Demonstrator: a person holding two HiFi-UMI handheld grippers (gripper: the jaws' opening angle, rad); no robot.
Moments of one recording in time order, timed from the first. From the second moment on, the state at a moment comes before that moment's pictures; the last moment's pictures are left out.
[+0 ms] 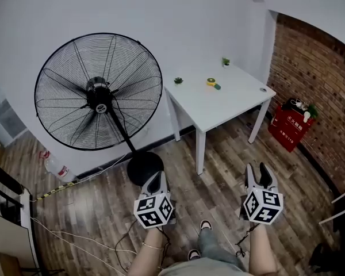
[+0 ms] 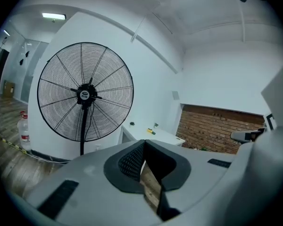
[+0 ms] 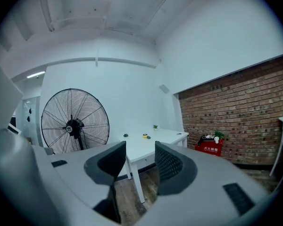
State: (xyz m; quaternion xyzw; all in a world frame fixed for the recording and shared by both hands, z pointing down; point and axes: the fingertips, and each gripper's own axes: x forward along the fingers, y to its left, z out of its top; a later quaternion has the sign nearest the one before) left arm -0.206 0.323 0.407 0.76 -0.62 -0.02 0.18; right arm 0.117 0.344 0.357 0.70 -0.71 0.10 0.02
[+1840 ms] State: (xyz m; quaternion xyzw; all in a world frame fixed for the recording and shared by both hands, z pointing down) left arm -0.127 -0.023 0.406 0.77 -0.62 0.02 0.15; right arm 0.171 -0.026 0.375 0.67 -0.73 0.12 0.04
